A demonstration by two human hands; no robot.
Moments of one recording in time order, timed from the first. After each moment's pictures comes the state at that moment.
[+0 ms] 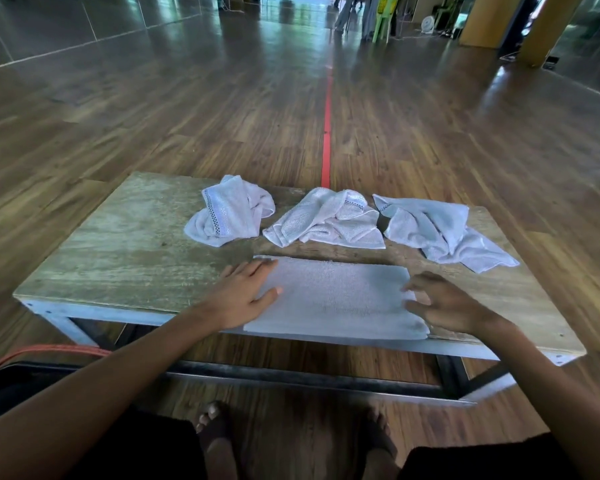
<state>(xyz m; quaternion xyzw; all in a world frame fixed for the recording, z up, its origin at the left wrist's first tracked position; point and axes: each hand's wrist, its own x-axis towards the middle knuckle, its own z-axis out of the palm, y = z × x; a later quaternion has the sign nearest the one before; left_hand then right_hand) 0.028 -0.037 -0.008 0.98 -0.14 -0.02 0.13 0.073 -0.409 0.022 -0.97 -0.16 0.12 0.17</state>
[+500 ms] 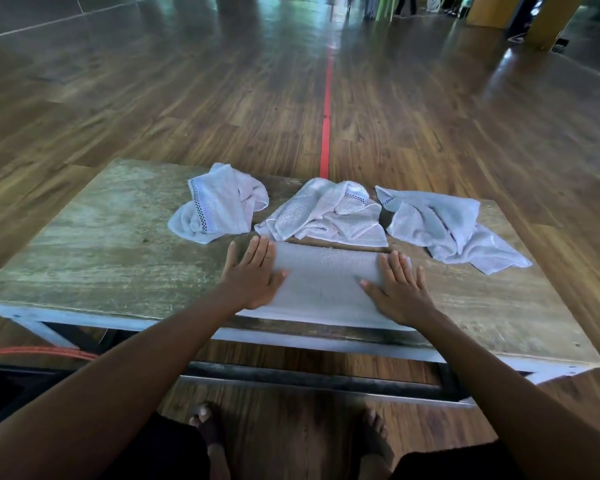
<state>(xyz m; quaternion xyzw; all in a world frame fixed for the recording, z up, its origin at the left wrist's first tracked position) 0.095 -0.068 -0.039 0.99 -0.04 -0.10 -0.04 0.113 -0.352 -0.037 -0.99 -0.08 0.09 0.06</state>
